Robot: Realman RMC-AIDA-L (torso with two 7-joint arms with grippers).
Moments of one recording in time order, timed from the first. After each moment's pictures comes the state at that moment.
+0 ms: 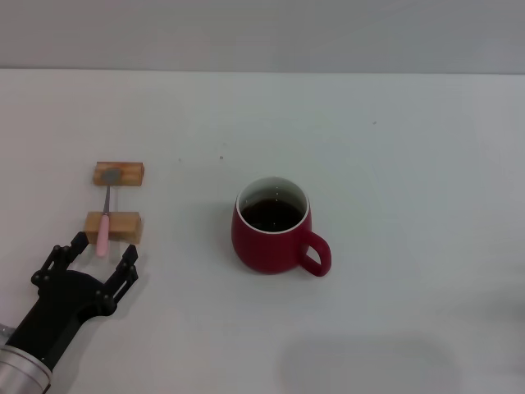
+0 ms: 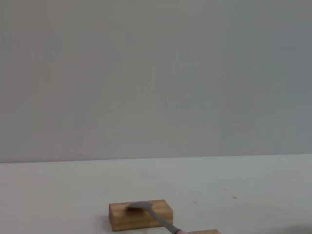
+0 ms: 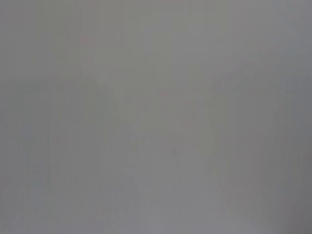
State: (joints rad) left arm -0.07 -2.07 2.39 0.35 -0.53 1.15 -0.17; right arm 0.04 2.08 0.19 0.23 -1.64 -1.58 0.06
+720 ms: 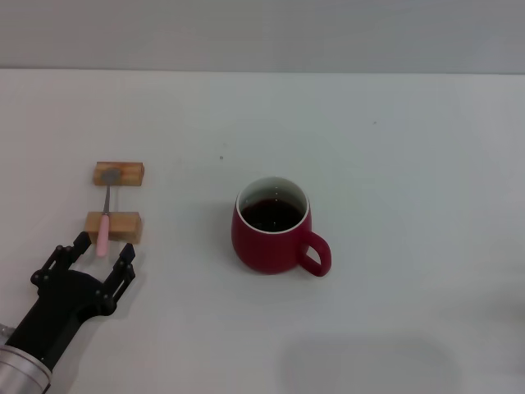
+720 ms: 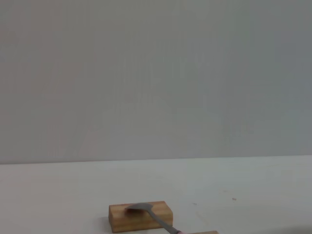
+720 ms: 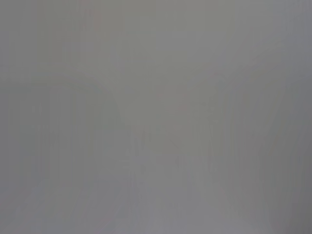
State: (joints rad) left arm -0.07 -2.07 2.39 0.35 -0.53 1.15 -0.17; right arm 0.04 2.08 0.19 0.23 -1.64 -1.58 0.06
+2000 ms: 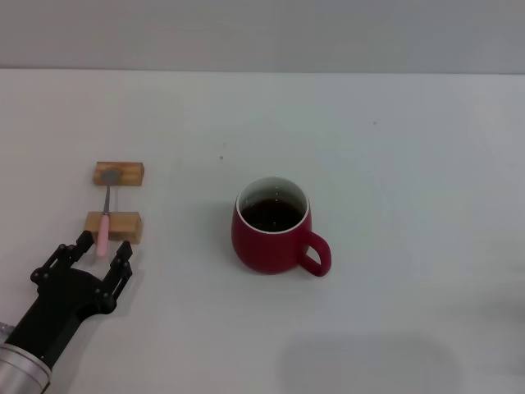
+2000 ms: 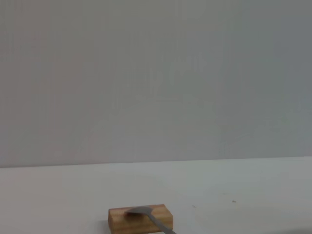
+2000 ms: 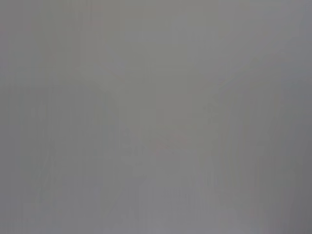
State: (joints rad) left arm -0.08 -2.07 2.39 0.35 -0.53 1.15 -0.17; right arm 0.04 2.09 0.19 0.23 -1.64 -1.60 0.06
